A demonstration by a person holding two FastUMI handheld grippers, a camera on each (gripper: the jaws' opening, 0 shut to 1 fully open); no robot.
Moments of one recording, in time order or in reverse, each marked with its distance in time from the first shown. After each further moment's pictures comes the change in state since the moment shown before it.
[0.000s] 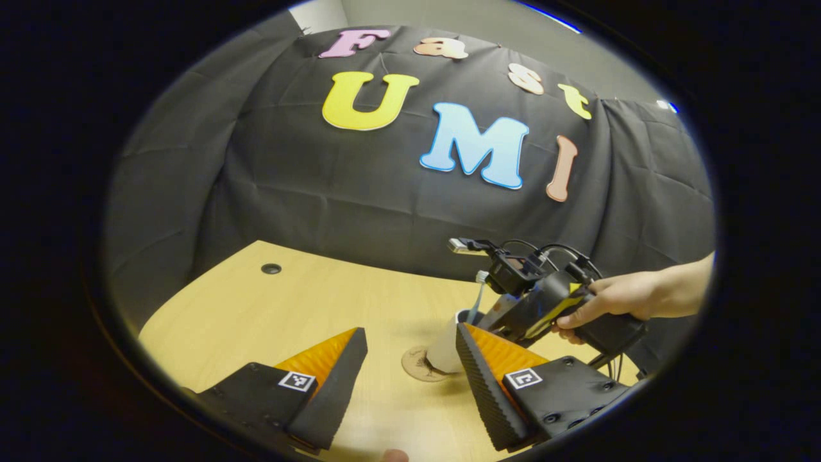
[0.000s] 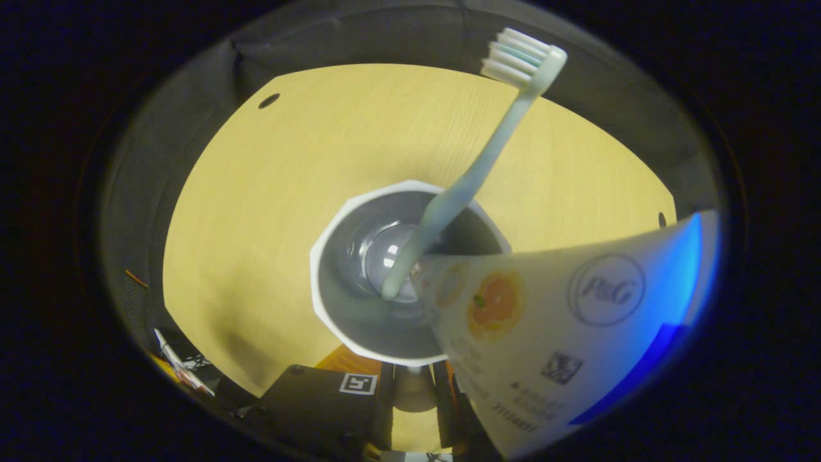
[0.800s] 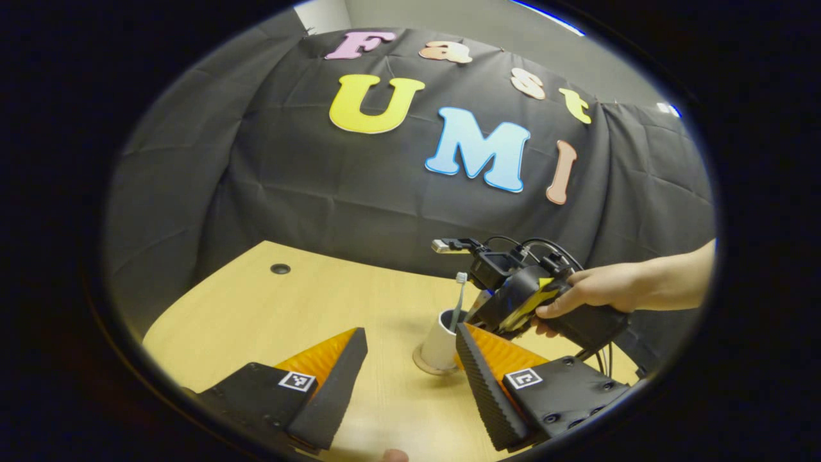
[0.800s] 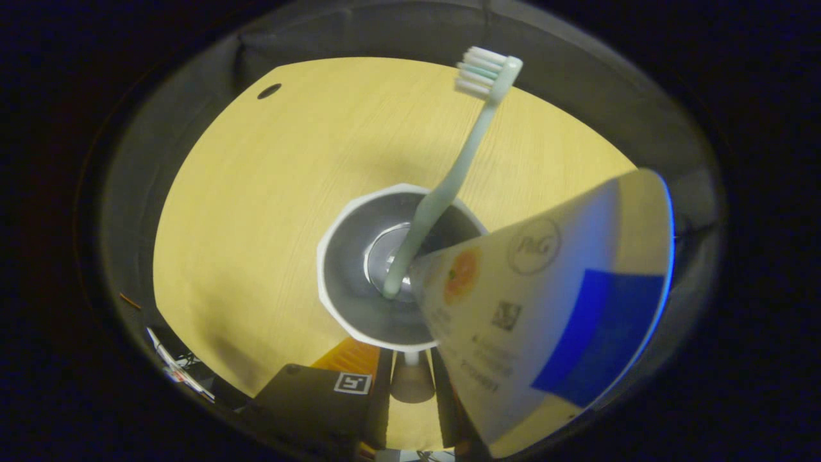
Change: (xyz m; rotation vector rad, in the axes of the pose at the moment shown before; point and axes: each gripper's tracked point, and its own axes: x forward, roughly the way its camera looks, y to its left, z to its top) left arm -0.019 0.016 0.003 -0.007 -0.007 -0.009; right arm -0.007 0.001 0.002 -0.014 0.023 -0.070
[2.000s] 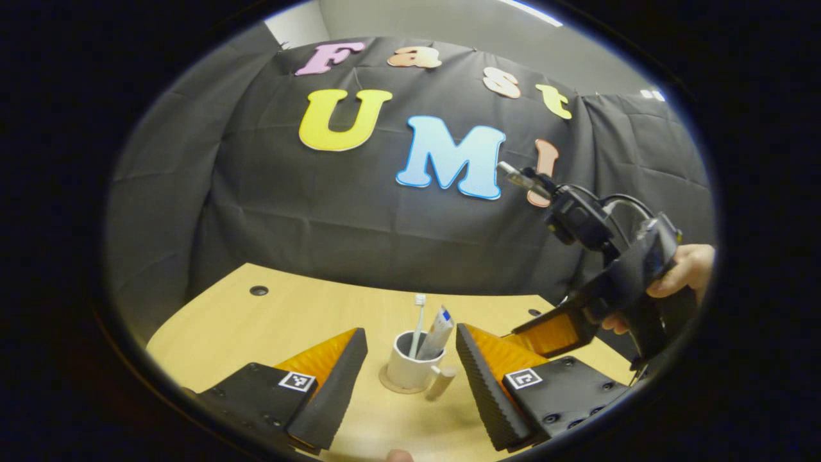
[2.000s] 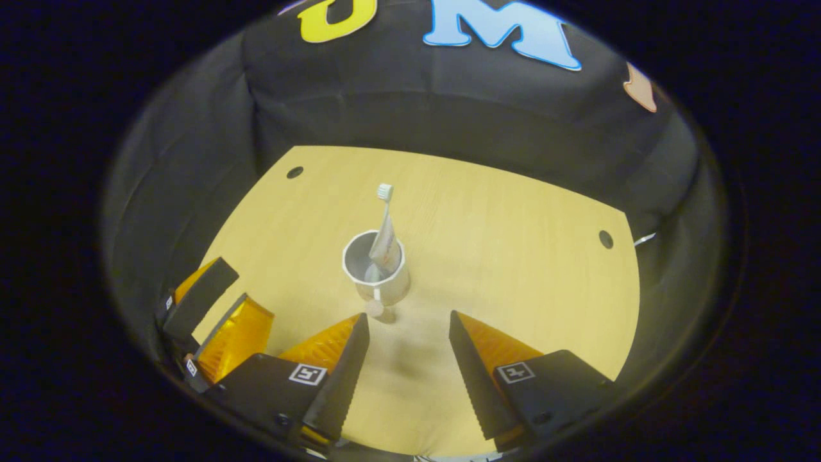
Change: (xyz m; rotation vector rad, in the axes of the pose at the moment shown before) left arm 0.028 -0.092 0.030 0.093 -0.055 -0.027; right arm -0.166 -0.065 -0.053 0.098 -0.429 0.034
